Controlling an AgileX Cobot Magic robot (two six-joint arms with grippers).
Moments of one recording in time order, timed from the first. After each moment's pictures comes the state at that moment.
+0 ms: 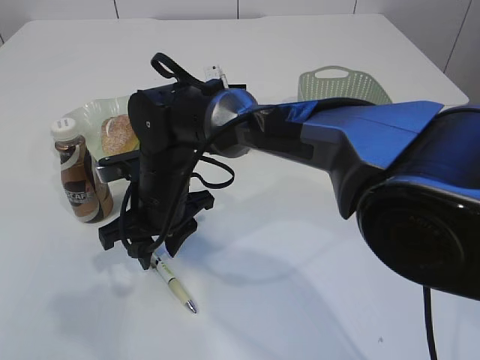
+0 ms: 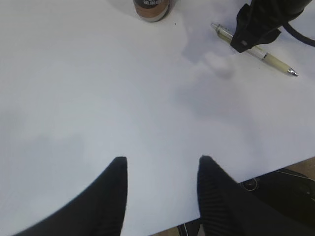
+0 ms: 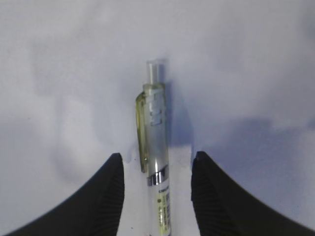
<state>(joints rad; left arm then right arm) -0.31 0.71 -0.78 0.08 1.12 -0.12 0.73 2.47 -2.12 0.19 1.16 0.10</state>
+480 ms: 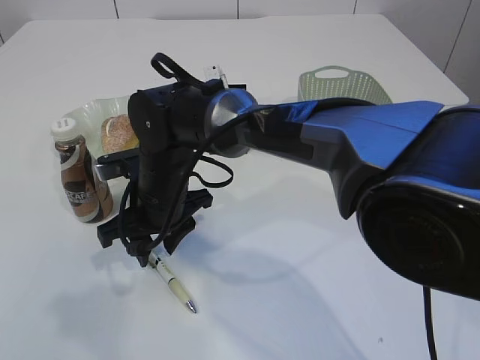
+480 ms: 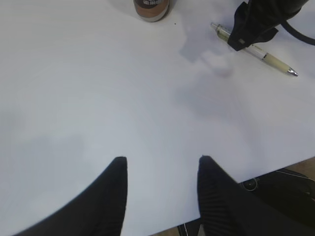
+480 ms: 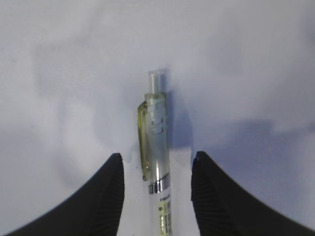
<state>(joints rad) -0.31 0.71 -0.78 0.08 1.12 -0.12 0.73 2.47 -2.12 0.19 1.14 0.09</state>
